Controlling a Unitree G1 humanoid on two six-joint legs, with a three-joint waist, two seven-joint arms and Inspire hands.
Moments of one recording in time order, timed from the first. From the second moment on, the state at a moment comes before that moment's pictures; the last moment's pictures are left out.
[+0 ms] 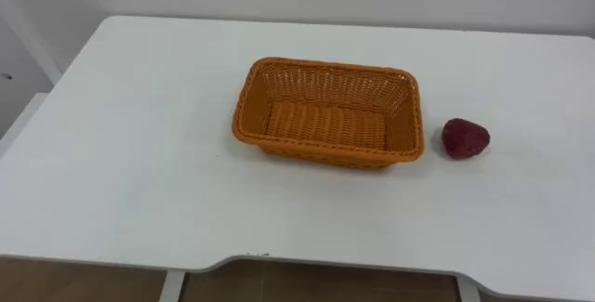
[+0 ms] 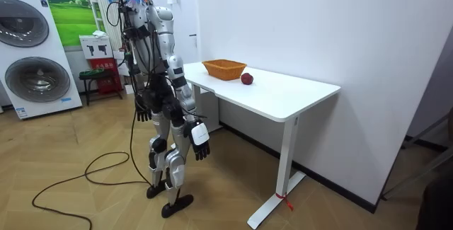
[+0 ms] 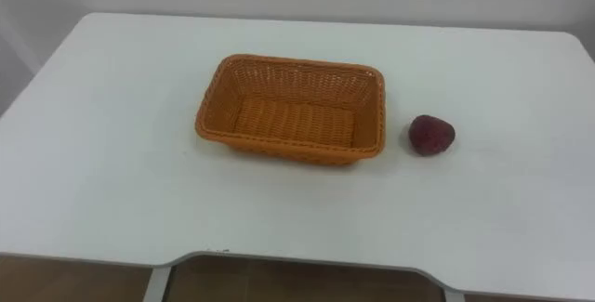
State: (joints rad) left arm 0.23 0.18 0.19 1.13 0.28 0.15 -0.06; right arm 0.09 -0.23 -0.12 1.33 -0.18 0.09 -0.04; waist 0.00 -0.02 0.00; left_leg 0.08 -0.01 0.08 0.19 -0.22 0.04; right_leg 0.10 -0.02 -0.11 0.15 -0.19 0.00
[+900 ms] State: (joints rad) left arm 0.21 0.21 0.42 1.13 0.19 0.06 0.02; right arm 0.06 -0.25 -0.77 1.06 0.86 -0.03 -0.43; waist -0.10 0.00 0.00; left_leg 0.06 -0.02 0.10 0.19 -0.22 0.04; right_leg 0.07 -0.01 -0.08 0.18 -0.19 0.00
